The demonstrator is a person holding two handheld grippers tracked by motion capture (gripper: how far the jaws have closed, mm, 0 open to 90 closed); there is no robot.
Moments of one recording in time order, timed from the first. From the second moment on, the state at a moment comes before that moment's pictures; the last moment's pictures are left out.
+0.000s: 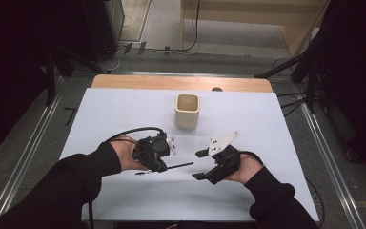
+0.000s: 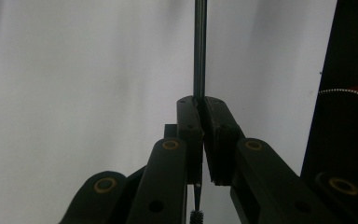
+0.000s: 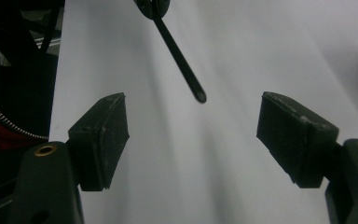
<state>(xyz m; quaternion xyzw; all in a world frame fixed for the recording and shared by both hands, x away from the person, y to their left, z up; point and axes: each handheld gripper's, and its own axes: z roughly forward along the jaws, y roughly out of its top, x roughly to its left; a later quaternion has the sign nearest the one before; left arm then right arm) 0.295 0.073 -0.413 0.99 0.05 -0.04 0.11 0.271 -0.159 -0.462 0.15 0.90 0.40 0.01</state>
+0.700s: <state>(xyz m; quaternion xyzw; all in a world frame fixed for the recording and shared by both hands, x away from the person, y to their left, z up) 0.288 0.058 -0.413 1.00 0.00 -0.04 0.09 0.276 -0.129 -0.469 0.12 0.92 0.37 -0.01</state>
